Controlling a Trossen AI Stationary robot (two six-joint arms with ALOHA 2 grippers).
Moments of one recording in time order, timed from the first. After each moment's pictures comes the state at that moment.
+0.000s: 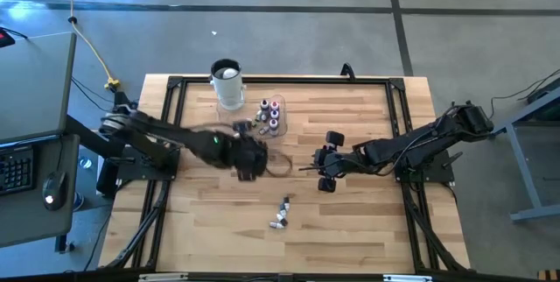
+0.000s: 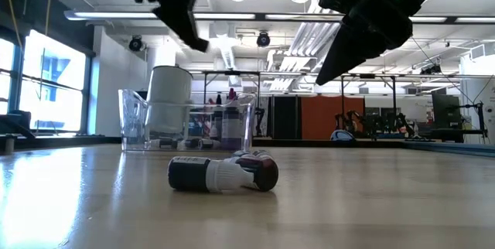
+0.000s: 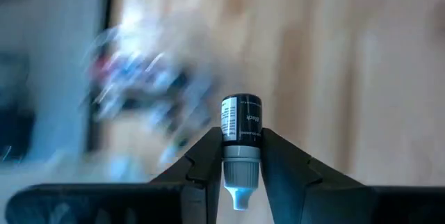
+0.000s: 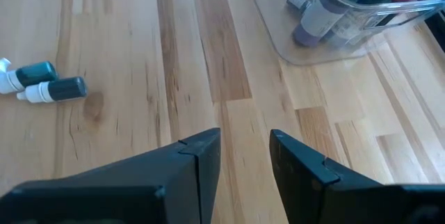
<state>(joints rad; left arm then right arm) -0.22 1.57 1.36 -0.95 -0.59 -0.12 0.23 1.42 0.82 -0.25 0.41 0.22</state>
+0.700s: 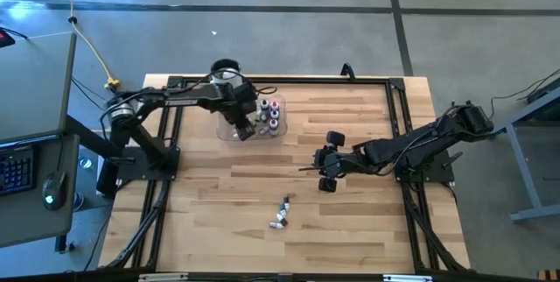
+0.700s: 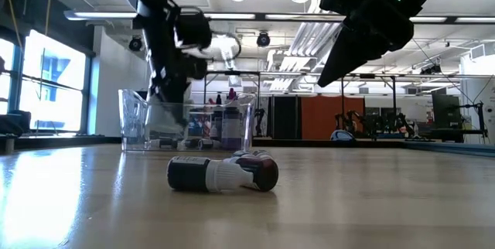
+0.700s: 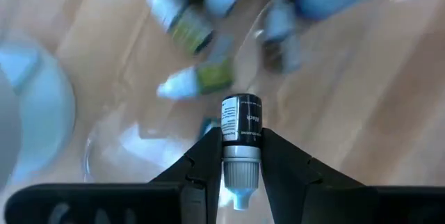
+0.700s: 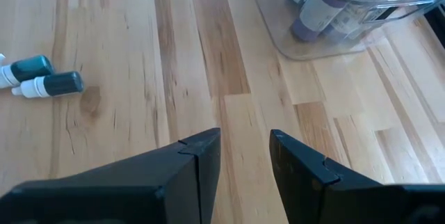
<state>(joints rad) 0.46 1.58 1.05 -0.69 0.06 -0.08 0.23 1.42 0.82 -0.27 0.41 0.23</state>
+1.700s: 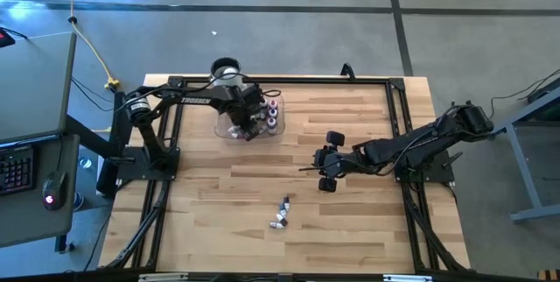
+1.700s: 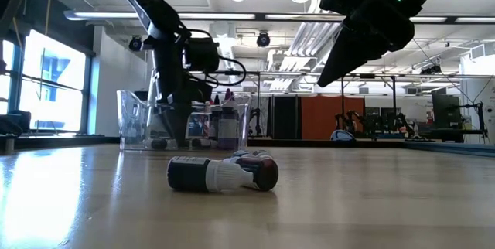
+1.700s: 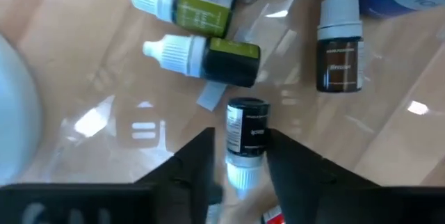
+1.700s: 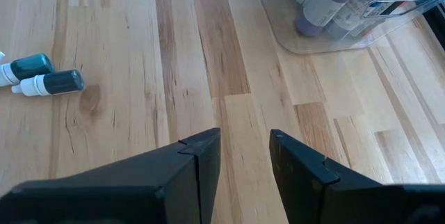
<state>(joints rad) 0.50 1.75 1.07 -0.63 0.02 -0.08 0.23 1.42 0.82 -0.27 0.41 0.22</state>
